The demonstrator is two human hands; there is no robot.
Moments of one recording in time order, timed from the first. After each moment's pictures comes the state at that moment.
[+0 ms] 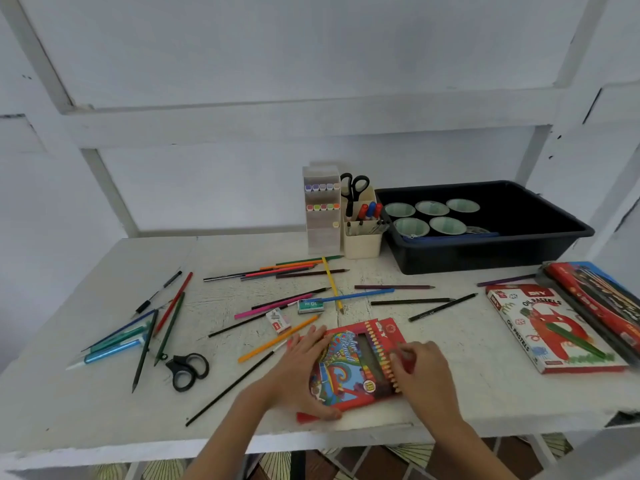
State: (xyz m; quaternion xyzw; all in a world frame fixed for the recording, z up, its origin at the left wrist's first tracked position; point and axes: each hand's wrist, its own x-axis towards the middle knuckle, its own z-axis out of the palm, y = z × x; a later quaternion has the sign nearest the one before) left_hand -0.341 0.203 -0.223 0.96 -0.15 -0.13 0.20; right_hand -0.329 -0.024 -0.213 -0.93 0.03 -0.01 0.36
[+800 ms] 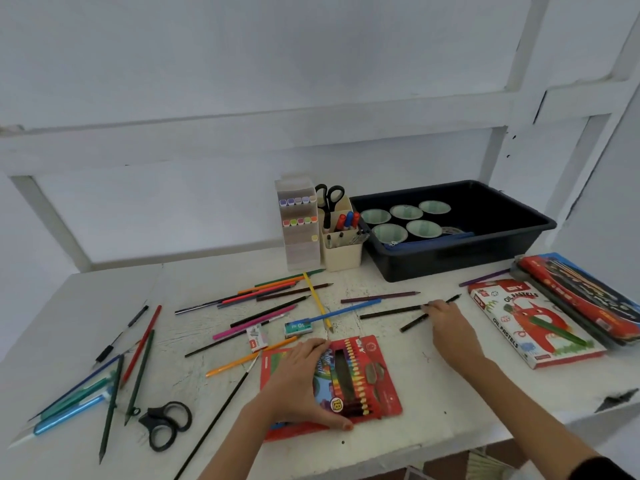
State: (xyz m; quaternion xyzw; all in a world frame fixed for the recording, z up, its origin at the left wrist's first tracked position) left_hand -0.304 0.207 -0.223 0.96 -0.16 -0.13 0.21; right_hand -0.223 -0.085 -0.222 -0.99 -0.05 -0.09 0.11
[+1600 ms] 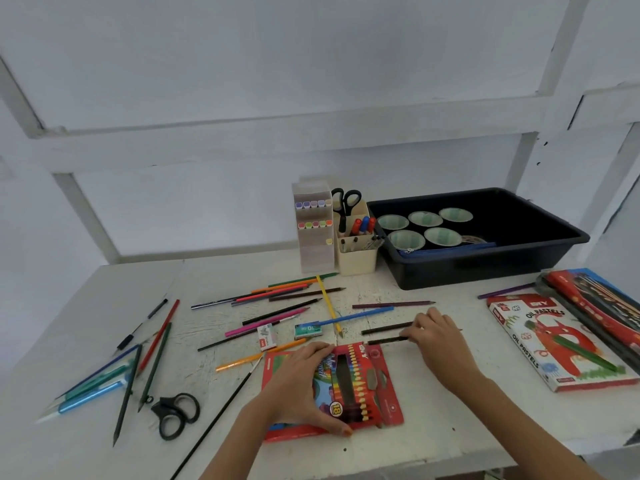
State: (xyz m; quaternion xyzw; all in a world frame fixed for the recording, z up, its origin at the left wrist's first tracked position) left_hand -0.308 0.209 -0.217 0.96 -0.12 -0.12 0.23; right_hand -0.233 -0.056 -0.212 -0.96 -0.24 -0.15 0.03
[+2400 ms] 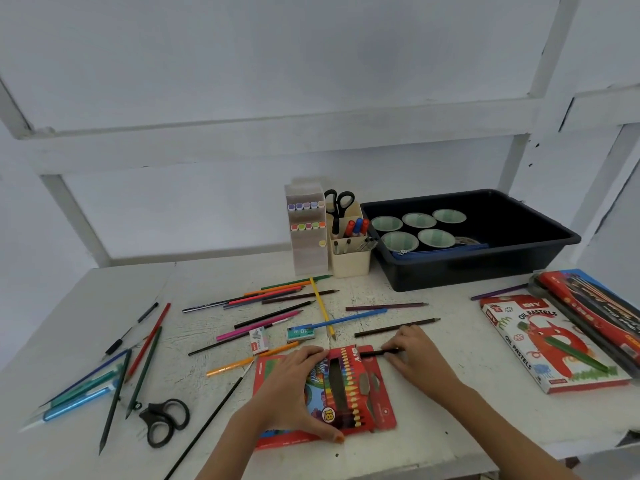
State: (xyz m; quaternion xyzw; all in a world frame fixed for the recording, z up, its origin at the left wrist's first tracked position) left_hand -0.309 0.209 -0.216 0.96 -0.13 -0.12 0.22; right_hand -0.231 -0.045 -0.231 -0.95 -0.21 -0.03 0.21
